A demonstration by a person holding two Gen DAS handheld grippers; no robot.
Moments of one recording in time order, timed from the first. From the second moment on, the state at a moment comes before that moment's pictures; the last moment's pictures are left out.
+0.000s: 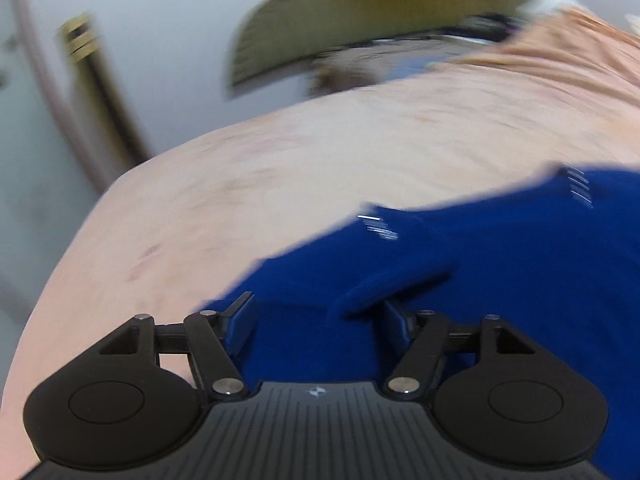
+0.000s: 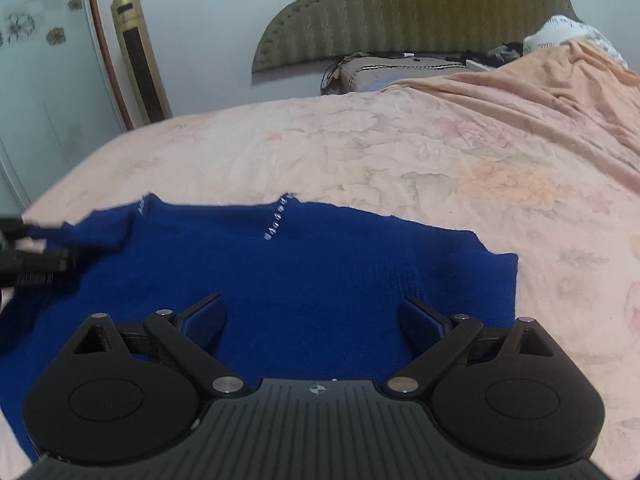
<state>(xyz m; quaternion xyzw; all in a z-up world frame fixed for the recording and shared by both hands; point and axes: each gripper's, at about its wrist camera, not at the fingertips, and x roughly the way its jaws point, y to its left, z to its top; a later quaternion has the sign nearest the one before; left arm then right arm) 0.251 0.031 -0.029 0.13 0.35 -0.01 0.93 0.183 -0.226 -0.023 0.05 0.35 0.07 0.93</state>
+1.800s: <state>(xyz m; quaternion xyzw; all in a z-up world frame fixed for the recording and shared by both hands) 0.092 0.115 -0.038 0.01 0.38 -0.09 0.92 0.126 -0.190 -0.029 -0.03 0.33 0.02 0.94</state>
